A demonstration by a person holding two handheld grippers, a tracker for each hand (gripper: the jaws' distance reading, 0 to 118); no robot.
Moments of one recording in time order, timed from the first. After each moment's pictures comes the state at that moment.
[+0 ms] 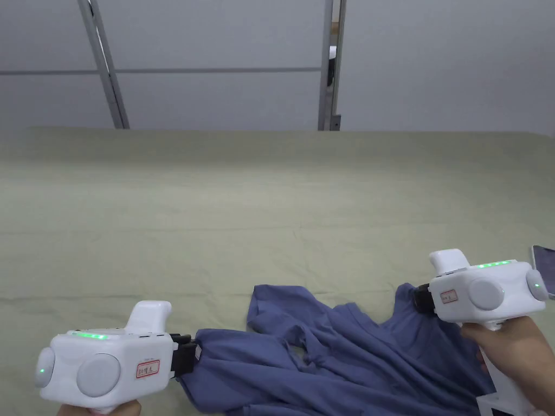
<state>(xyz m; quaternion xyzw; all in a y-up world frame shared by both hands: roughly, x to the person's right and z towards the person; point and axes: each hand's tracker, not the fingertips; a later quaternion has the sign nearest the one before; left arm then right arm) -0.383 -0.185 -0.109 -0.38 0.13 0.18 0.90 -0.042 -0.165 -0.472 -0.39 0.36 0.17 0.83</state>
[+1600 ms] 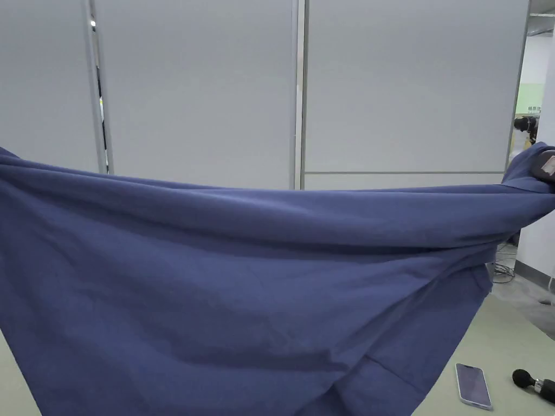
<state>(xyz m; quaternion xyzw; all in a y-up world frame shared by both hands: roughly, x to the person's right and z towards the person) -0.366 0.256 0.161 0.06 0.25 0.05 0.97 0.232 0.247 -0.256 -0.02 0.42 -0.23 0.88</state>
